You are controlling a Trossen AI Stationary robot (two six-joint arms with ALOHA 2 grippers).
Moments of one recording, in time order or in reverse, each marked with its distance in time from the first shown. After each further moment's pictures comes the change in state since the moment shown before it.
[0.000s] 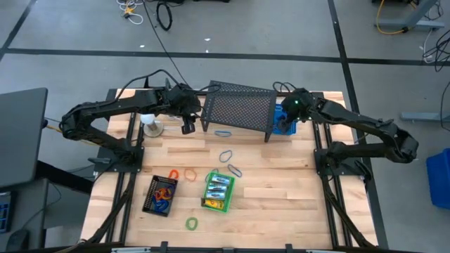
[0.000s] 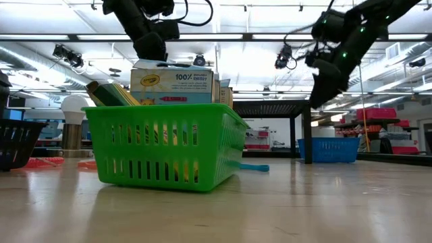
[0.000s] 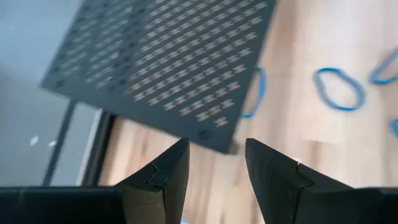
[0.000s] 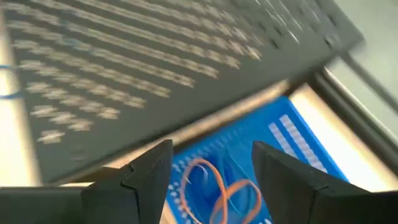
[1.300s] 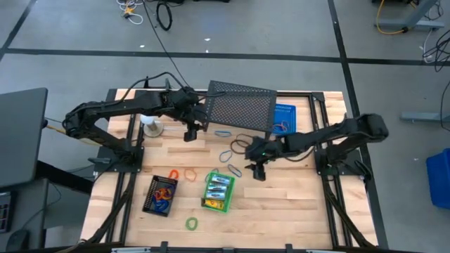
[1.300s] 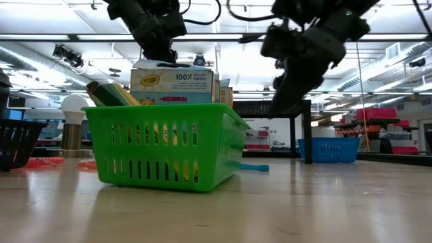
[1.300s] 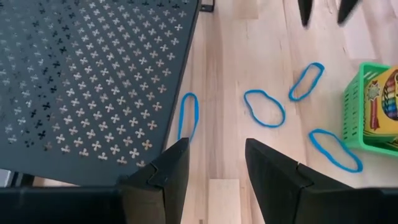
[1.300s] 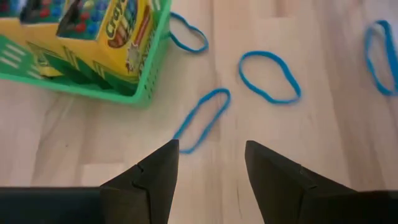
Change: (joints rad) left arm -0.033 0.046 0.001 0.052 0.233 0.000; right arm 0.686 0.474 0.124 0.344 -0.046 0.131
